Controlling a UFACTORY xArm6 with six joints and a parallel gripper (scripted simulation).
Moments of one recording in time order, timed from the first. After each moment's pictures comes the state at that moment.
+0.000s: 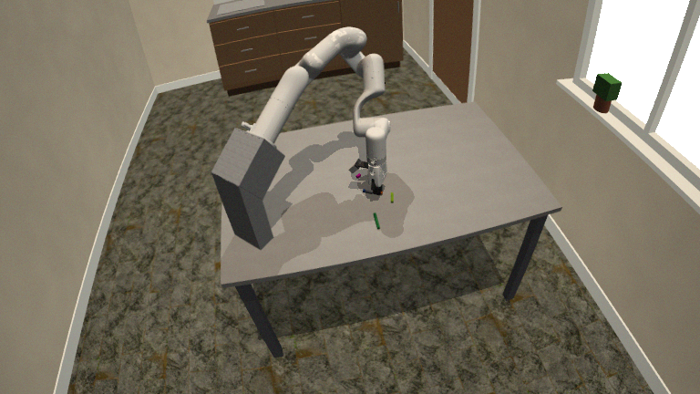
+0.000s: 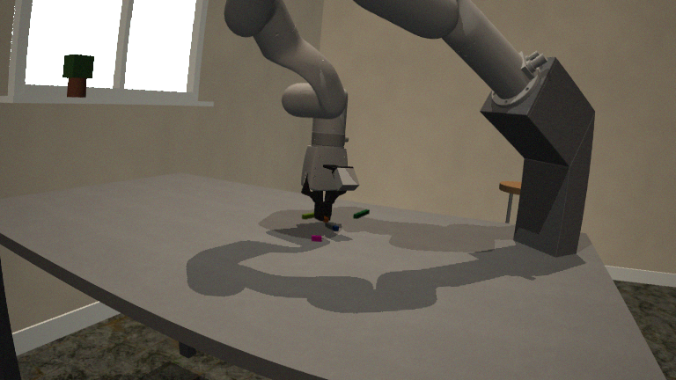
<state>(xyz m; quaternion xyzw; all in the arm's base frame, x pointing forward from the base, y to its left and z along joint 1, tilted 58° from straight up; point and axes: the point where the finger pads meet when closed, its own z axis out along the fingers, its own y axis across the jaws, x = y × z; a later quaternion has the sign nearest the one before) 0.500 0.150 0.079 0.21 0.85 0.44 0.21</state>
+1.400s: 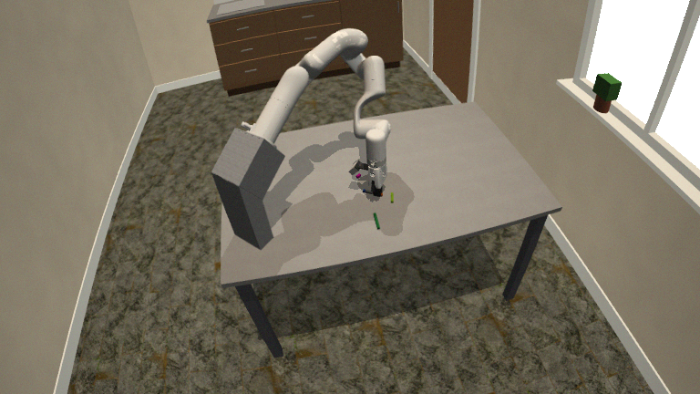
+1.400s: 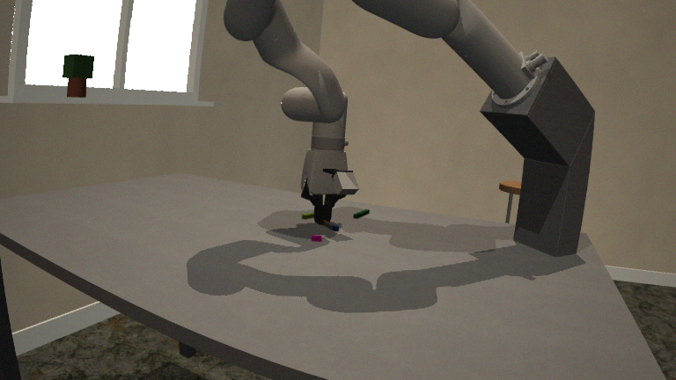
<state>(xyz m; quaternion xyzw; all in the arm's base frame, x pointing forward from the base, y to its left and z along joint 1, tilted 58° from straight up) 0.505 0.156 0.074 0.21 0.85 0.44 0.21</state>
